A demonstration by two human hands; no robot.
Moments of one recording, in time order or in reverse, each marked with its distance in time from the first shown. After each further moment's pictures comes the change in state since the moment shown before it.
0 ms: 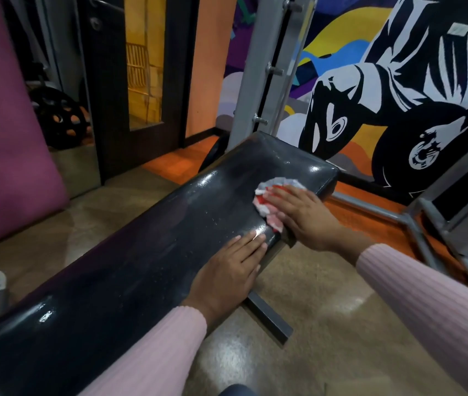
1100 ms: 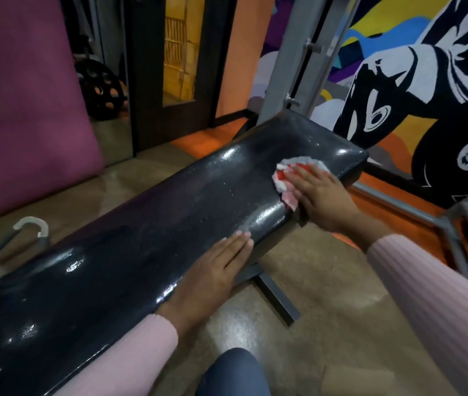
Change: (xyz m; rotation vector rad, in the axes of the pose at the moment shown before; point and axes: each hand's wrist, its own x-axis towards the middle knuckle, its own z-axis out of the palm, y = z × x) left_hand -0.073 0.015 -0.010 0.131 -0.033 -0.062; right_hand 0.003 -0.007 0.002 -0.019 -0.007 0.027
